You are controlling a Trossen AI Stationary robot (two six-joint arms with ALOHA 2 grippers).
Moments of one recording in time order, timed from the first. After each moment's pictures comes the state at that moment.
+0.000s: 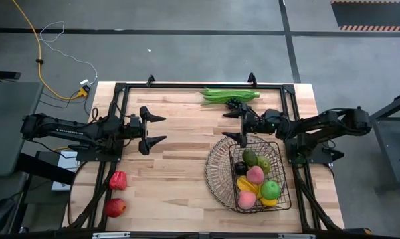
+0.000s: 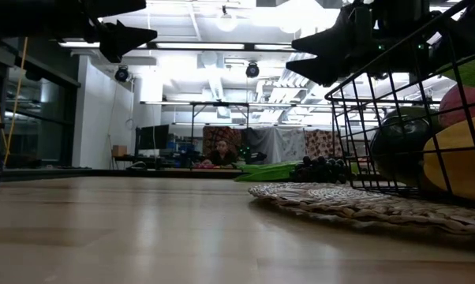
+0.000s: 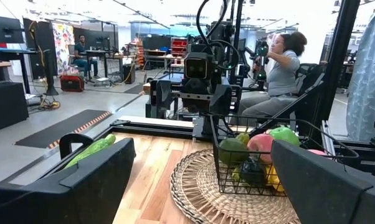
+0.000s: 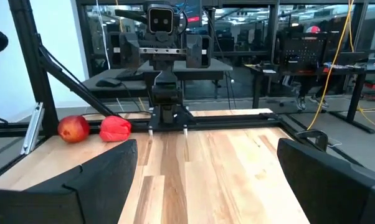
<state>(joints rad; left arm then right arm) 0.09 0.63 0.25 0.46 -0.15 -0.03 -0.19 1.26 0.36 0.96 -0.15 0.00</state>
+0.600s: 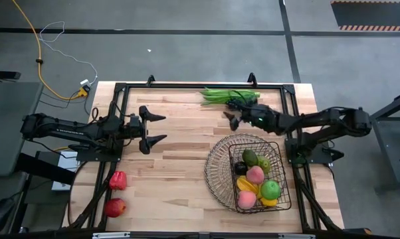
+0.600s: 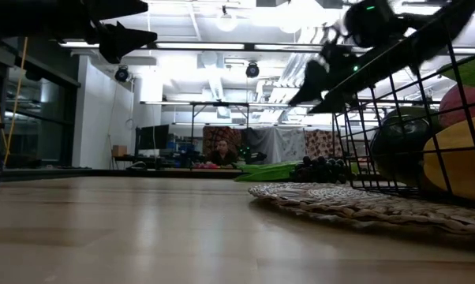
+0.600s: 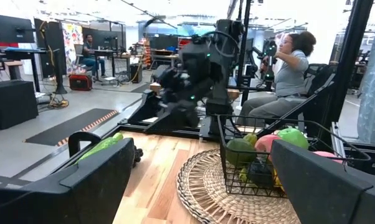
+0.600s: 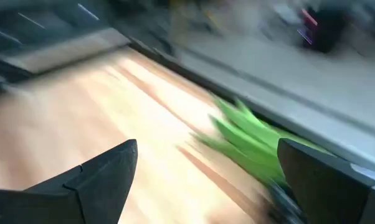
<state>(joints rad) 0.09 0.64 0.25 0.46 -0.18 -0.03 -0.25 1.26 0.51 0.37 0.41 0.23</state>
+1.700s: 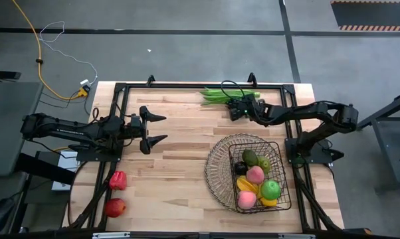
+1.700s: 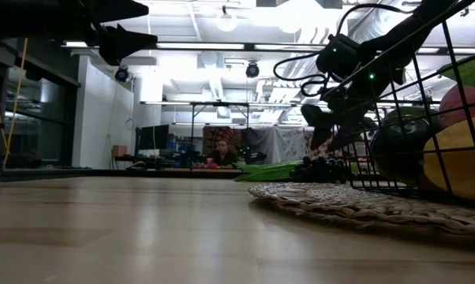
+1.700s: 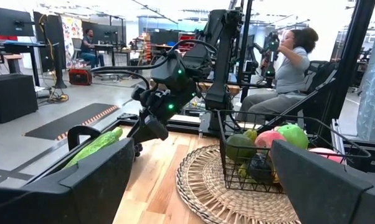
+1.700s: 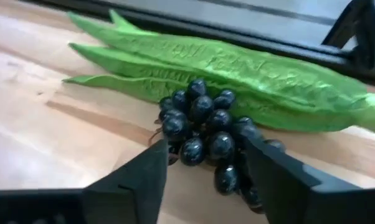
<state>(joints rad) 0.09 0.64 0.25 0.44 -0.18 -0.05 -0.40 1.43 0.63 -0.02 0.48 0.61</state>
